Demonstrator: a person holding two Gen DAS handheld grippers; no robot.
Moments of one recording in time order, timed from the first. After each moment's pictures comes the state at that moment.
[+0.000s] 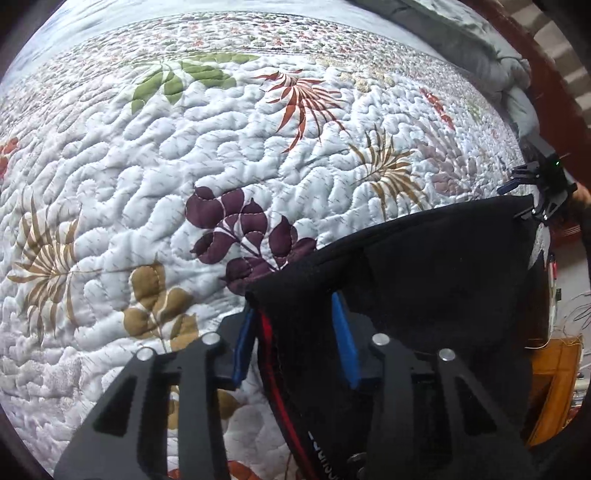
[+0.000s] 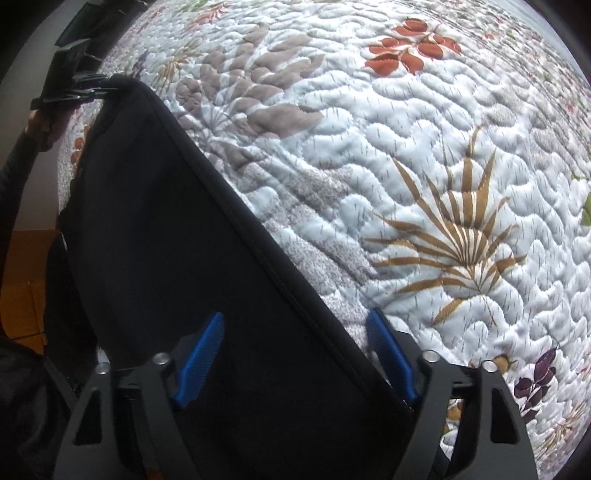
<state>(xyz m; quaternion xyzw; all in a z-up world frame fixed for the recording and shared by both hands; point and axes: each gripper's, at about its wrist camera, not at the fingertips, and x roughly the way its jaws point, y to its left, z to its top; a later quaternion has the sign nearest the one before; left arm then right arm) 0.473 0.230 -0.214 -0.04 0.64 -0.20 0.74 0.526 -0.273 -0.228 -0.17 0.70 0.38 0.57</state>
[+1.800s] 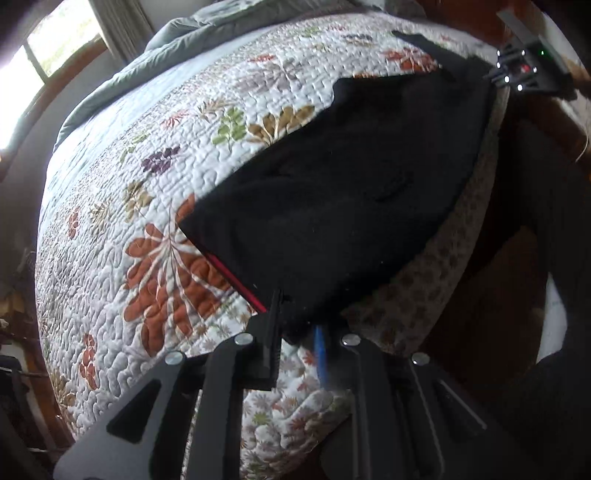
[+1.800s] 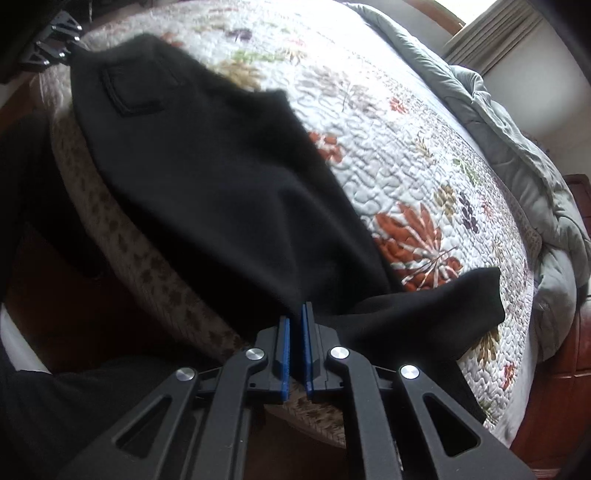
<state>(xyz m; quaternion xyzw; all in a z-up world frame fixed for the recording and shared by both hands) 0.120 0.179 -0.151 0.27 0.49 -0.25 0.79 0.128 -0.263 -0.178 -0.34 0.50 0.19 0.77</state>
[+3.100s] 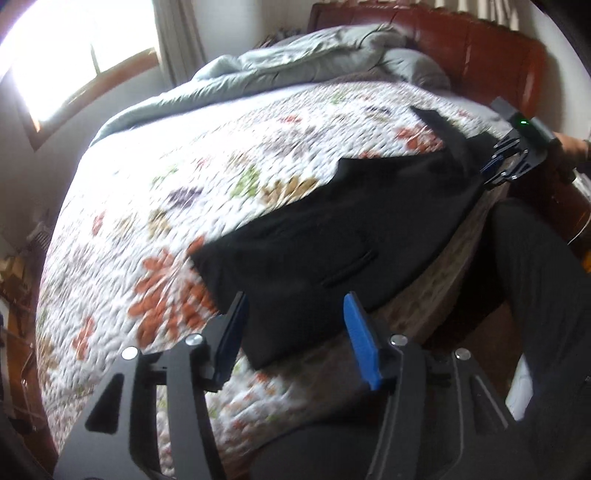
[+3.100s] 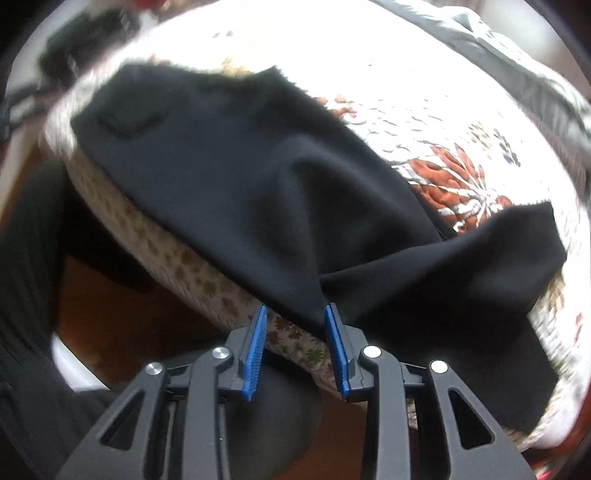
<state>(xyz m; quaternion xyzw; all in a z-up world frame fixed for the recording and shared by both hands) 0.072 0.149 -0.088 0.16 0.40 -0.23 0.87 0.141 -0.304 -0.171 -0.15 0.57 0.25 0.77</state>
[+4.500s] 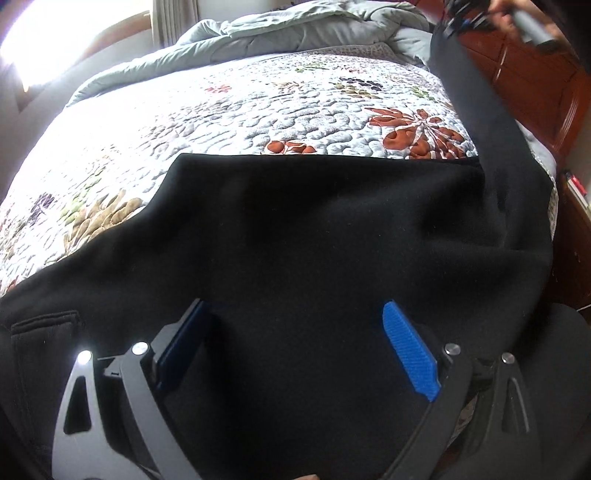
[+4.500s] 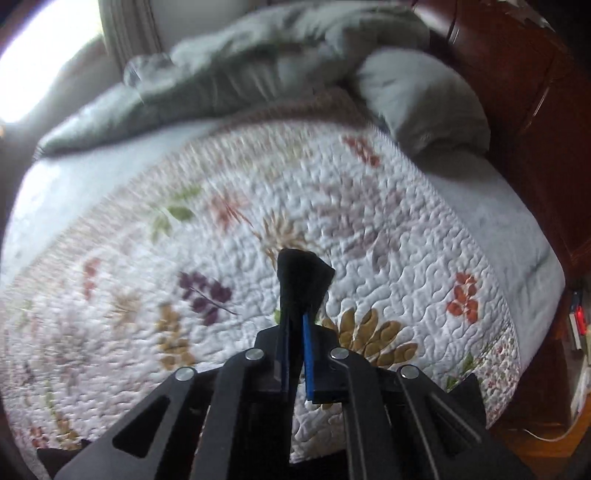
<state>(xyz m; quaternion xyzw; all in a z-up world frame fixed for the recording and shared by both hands) 0.181 -0.088 -0.228 0.09 0.45 -0.19 0.87 0.389 -0.546 -0.032 0.12 0.48 -0.13 0.86</state>
